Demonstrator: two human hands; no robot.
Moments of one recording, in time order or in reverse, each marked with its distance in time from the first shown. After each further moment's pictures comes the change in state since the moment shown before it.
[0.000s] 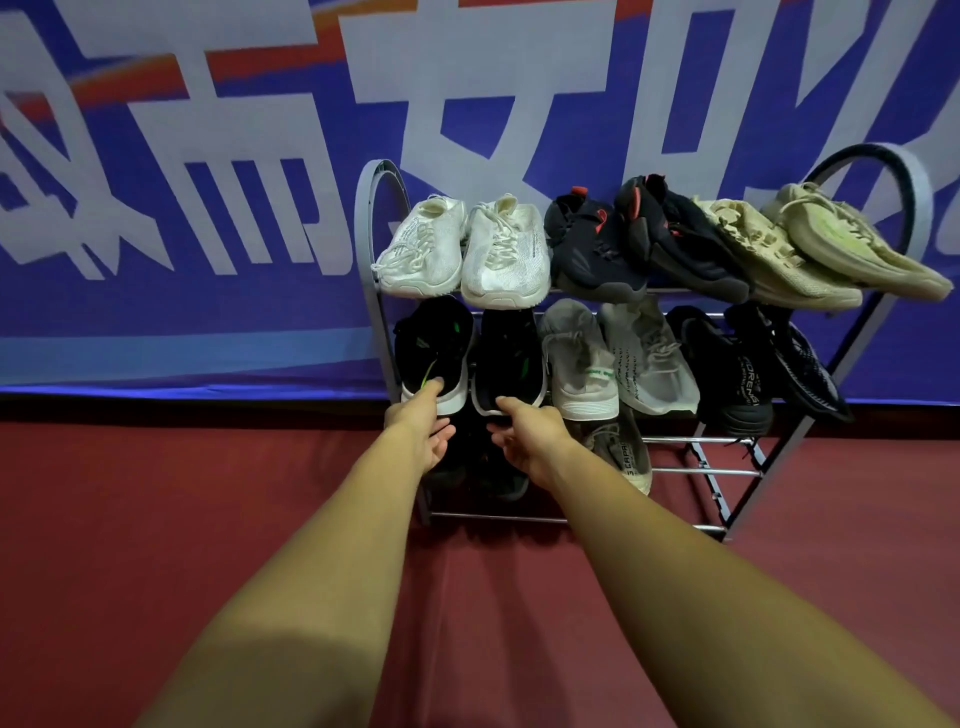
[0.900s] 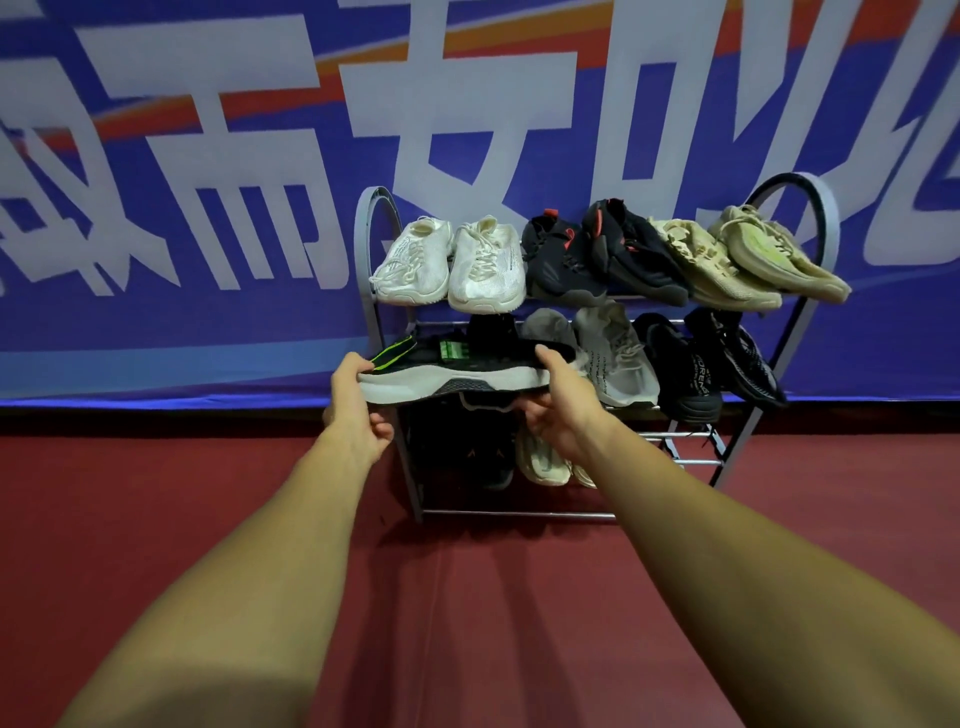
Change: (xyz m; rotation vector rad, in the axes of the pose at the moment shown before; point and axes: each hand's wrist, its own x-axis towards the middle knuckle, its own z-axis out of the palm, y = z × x) left_hand -0.042 0.025 -0.050 -0.265 -0.027 0.076; right_hand -0.058 -0.040 -0.046 0.207 -0.029 -0.112
